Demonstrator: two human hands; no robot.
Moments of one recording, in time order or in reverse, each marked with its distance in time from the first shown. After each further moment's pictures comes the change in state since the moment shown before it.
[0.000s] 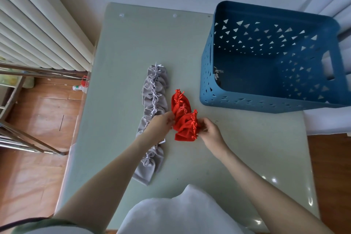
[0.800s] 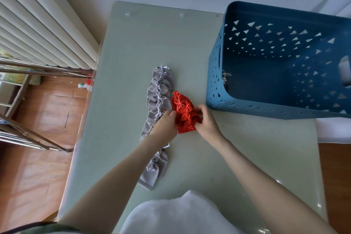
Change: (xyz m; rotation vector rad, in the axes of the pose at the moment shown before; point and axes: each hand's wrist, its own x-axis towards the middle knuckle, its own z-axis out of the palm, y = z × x) left_hand 0.010 0.005 0.002 0.129 0.084 0.051; right_hand 0.054 -0.008 0.016 -0.297 -0.001 -0.137
